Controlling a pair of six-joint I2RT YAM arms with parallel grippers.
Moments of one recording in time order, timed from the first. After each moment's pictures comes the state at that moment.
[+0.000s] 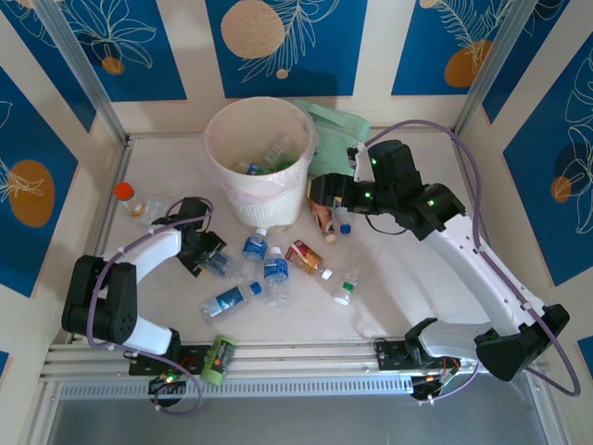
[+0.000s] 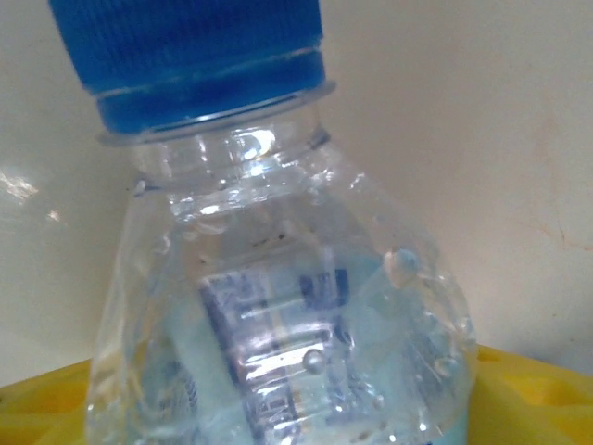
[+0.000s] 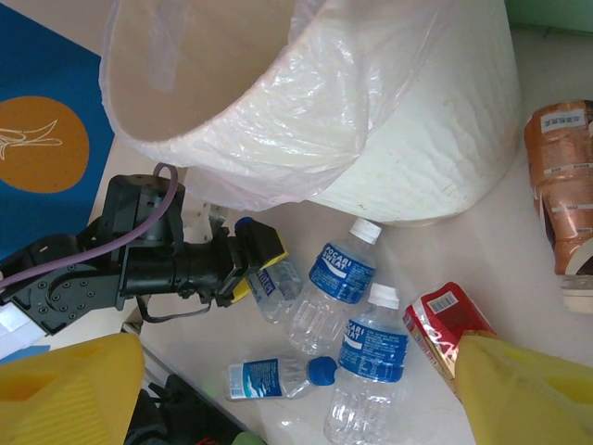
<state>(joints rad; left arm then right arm) -0.22 1.46 0.78 -0.63 0.09 -1.03 0.56 1.22 1.39 -0.80 -0.29 0.64</state>
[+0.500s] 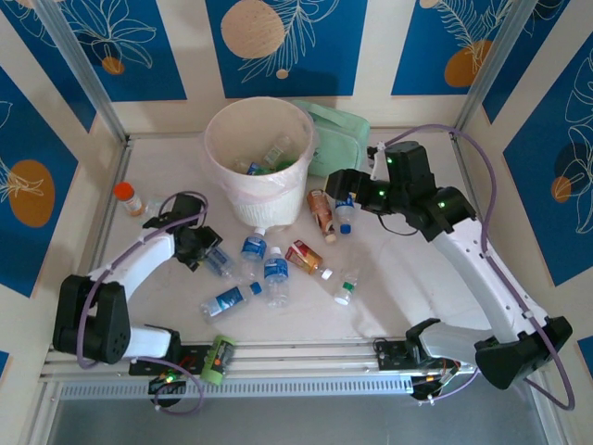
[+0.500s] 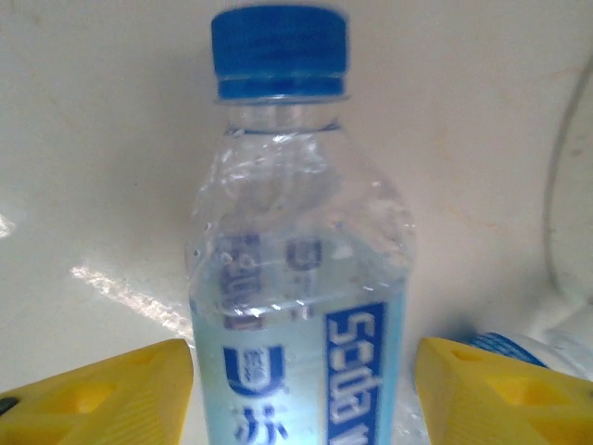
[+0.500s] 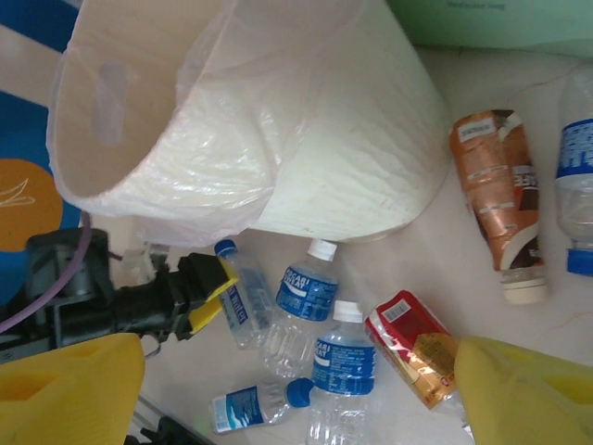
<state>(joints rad) -0.22 1.33 0.82 -0.70 0.07 -1.02 0.44 1.16 1.33 -0.80 -0.29 0.68</state>
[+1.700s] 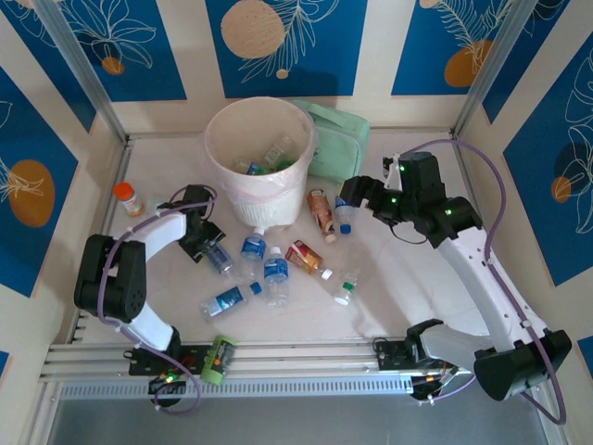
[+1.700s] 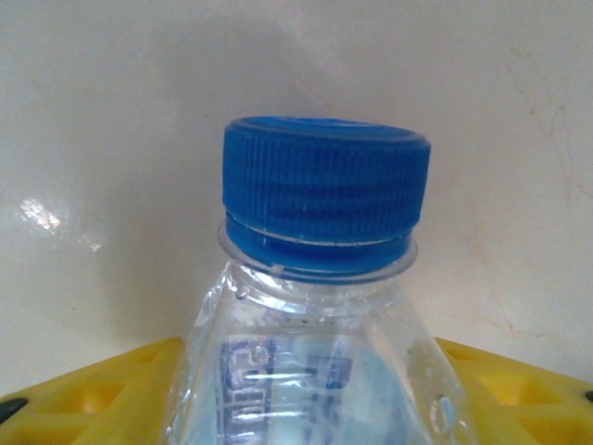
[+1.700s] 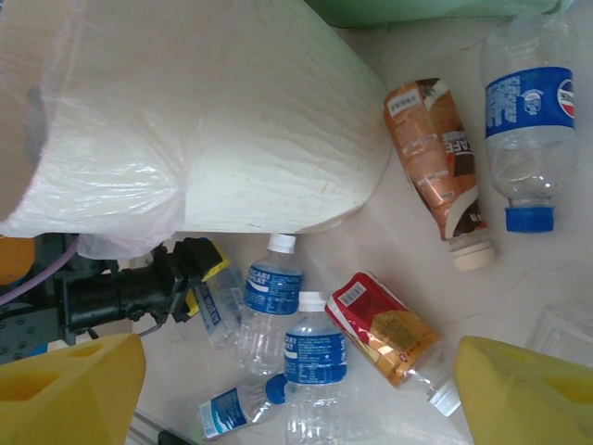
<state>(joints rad) -0.20 1.60 0.93 -0.66 0.04 -0.99 0.33 1.11 1.21 -0.81 -0.34 0.71</state>
